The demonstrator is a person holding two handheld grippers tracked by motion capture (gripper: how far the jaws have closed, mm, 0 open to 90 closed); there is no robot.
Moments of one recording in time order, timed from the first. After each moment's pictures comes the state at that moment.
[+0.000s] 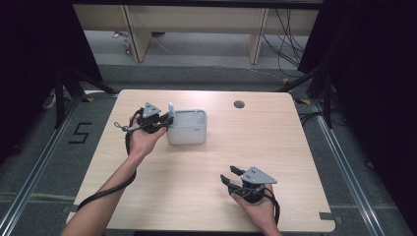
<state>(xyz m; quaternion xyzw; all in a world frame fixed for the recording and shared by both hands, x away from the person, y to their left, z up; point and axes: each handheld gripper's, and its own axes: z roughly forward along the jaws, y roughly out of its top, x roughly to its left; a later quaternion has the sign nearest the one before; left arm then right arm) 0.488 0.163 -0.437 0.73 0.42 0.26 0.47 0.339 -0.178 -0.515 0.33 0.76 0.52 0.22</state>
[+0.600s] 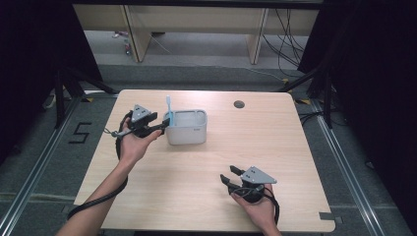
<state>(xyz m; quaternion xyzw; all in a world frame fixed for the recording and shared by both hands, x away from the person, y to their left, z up) 0.466 0.181 -0.428 0.70 0.43 0.27 0.50 0.338 -0.178 -0.515 0.34 0.76 0.51 0.21</state>
